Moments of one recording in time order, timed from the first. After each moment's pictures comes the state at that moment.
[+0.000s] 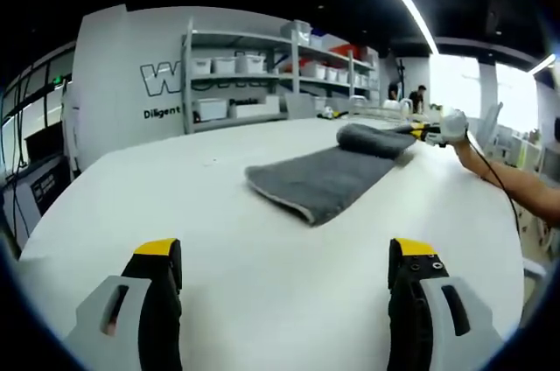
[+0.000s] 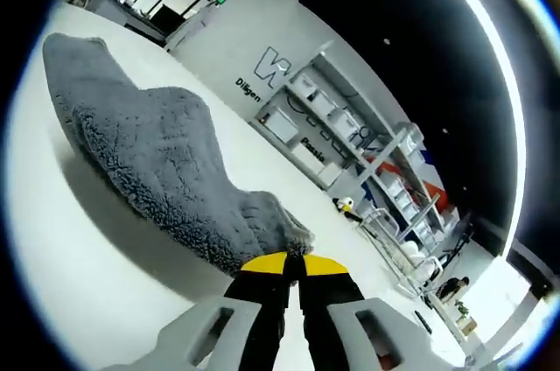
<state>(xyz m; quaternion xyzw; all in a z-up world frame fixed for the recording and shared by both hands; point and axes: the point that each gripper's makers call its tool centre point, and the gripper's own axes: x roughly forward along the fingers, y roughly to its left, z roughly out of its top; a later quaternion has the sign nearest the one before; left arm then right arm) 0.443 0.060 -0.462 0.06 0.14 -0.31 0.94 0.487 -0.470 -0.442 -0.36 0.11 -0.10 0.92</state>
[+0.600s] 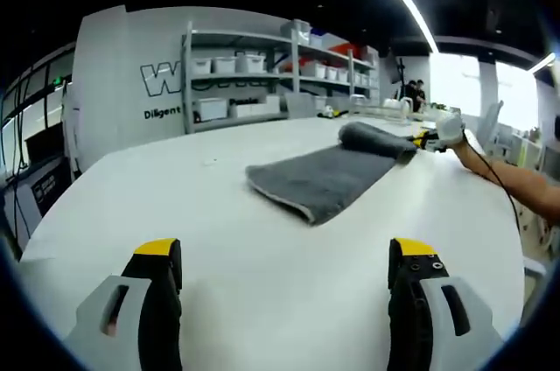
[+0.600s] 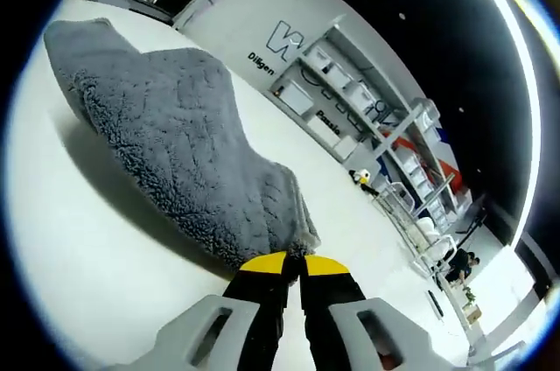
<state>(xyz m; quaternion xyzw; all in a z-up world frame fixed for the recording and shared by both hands) 0.444 0.060 -0.462 0.06 0.14 -0.30 0.94 0.482 -0.477 -0.478 -0.34 0.19 -0.09 0.92</state>
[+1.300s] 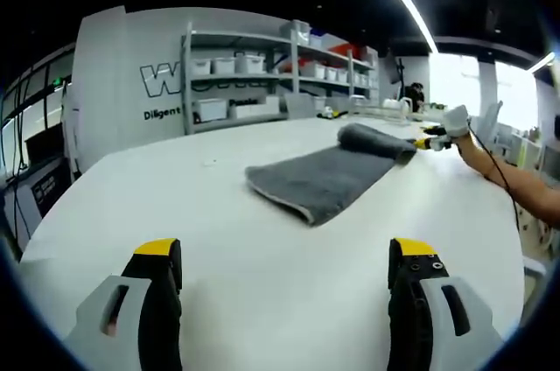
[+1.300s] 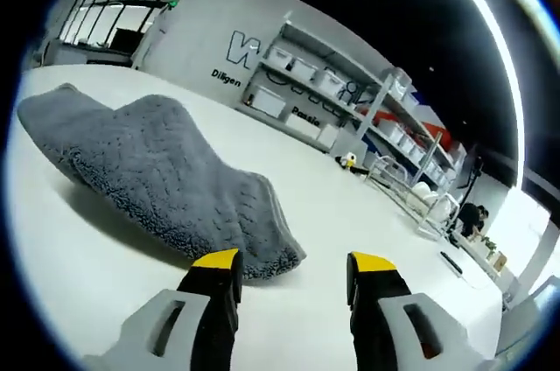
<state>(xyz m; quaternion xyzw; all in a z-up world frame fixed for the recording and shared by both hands) 0.443 0.060 -0.461 0.06 0.14 -0.31 0.94 0.456 -0.482 -0.460 -0.22 0.17 -0.12 0.95</state>
